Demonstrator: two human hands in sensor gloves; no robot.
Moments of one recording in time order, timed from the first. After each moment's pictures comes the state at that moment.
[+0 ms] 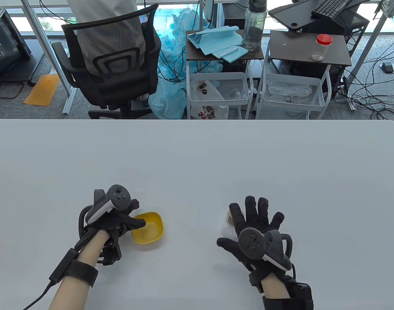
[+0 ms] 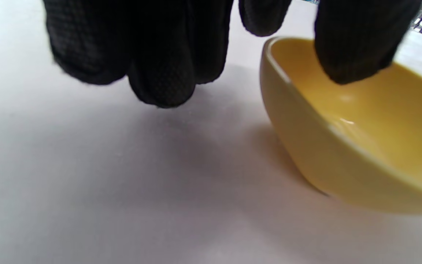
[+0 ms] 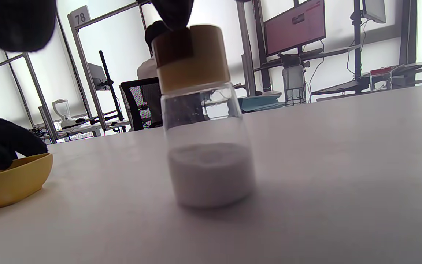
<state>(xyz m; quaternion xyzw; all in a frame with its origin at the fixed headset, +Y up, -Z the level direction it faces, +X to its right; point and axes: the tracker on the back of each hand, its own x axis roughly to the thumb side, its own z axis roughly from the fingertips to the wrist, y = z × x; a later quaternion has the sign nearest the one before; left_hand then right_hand) -0.267 -0.739 -0.355 -0.25 0.02 0.09 0.97 0.124 -0.706 -0.247 0.12 -0.02 0.98 0.13</state>
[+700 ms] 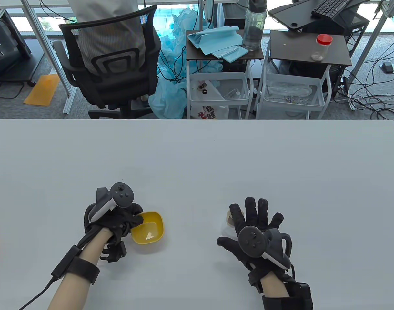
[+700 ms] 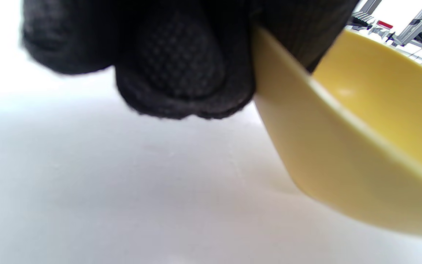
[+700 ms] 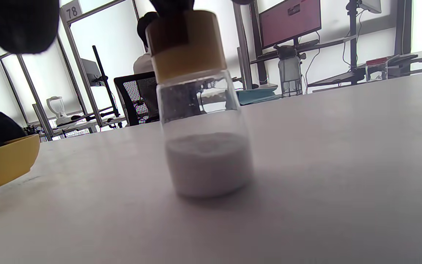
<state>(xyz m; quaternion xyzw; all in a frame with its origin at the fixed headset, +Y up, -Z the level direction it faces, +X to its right) -0.255 -0.728 -0.355 -0.24 -0.01 0.13 0.96 0.124 -0.707 -0.249 0.11 0.00 0.98 0.13</state>
